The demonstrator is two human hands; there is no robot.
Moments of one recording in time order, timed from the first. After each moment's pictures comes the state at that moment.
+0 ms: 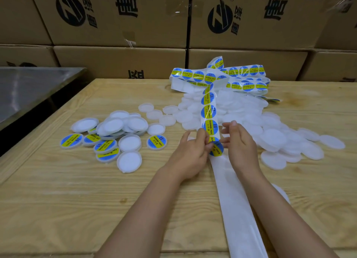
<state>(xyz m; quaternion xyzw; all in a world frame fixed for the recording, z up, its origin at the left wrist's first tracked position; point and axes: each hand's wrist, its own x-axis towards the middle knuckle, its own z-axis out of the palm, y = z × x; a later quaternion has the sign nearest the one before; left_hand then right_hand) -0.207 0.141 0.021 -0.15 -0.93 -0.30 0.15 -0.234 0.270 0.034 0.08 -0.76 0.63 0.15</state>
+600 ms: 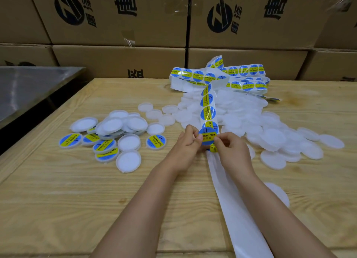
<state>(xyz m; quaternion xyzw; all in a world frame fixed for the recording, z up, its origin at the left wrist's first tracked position) -0.219 0.129 0.012 -0.03 -0.81 -0.59 0.05 -0.233 0.266 0.025 0.06 -0.83 0.54 0.08</state>
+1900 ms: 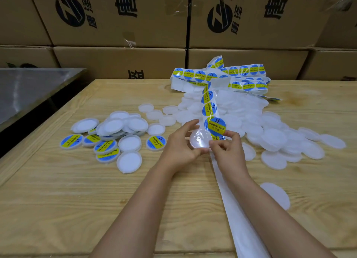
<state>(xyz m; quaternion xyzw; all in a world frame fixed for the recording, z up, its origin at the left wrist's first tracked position) -0.216 0.123 0.016 -0.03 -0.81 -0.56 0.16 -0.231 0.258 0.012 0.04 -0.76 0.65 0.04</state>
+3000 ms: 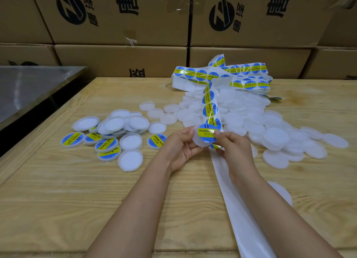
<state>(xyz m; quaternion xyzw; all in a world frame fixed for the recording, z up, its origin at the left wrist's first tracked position) -0.219 0.120 0.025 0.03 -0.44 -0.89 -0.07 -0.226 0.260 0.032 0.01 -0.67 0.74 0.00</state>
